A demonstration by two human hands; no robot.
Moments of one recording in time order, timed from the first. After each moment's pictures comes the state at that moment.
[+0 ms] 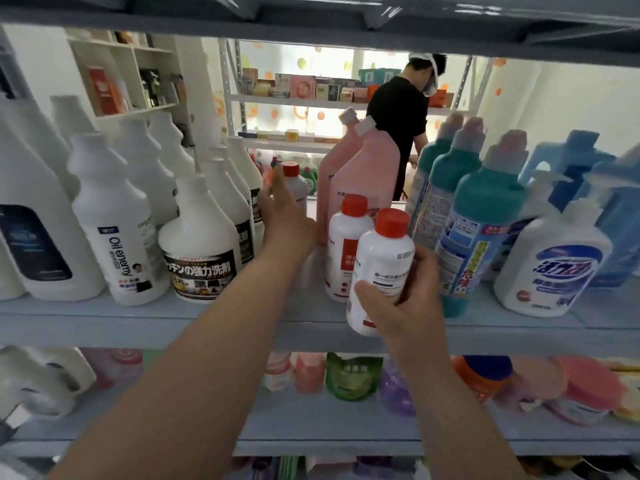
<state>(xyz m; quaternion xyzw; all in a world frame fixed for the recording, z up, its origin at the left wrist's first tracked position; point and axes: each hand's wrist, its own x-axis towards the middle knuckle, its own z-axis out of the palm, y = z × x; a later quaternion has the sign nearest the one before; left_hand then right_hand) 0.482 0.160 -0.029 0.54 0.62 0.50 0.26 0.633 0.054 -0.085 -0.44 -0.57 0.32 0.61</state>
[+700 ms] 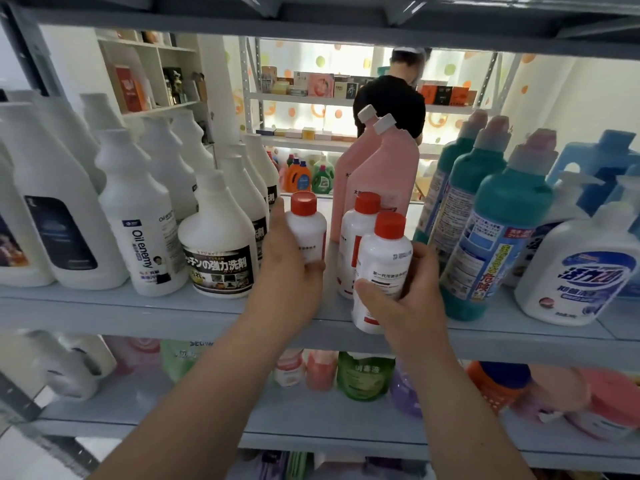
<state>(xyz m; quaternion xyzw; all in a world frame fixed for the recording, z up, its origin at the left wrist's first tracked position) 0.462 0.080 -0.064 0.60 0.58 0.52 0.20 0.629 0.072 -0.090 -0.46 -0.60 0.32 0.57</state>
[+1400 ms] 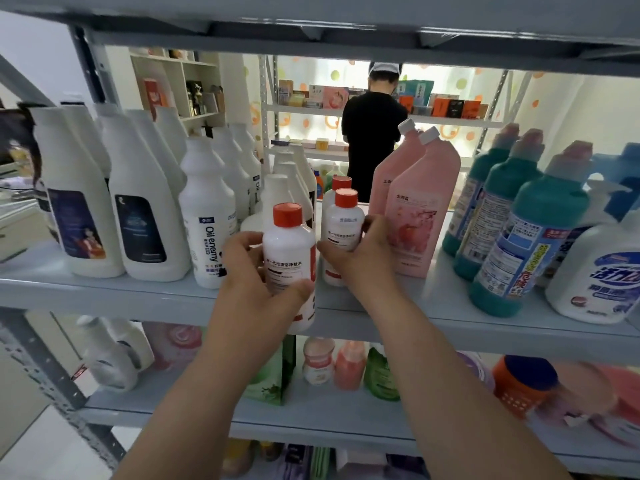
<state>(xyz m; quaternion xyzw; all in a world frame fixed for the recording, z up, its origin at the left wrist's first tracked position) 0.374 0.001 -0.067 0.56 0.56 0.56 0.23 0.523 0.125 -0.075 -0.50 -0.62 0.30 0.51</state>
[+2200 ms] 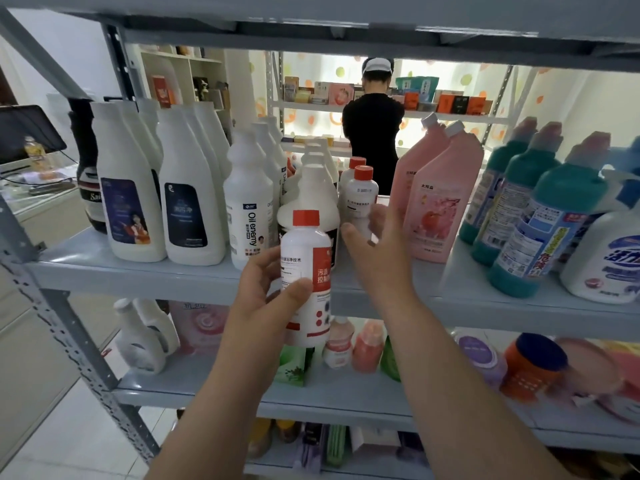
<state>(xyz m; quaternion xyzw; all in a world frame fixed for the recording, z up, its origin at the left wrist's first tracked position) 0.341 -0.036 -0.092 0.44 0.44 0.65 0.44 0.491 0.066 -0.063 -0.47 -0.61 0.30 0.56</state>
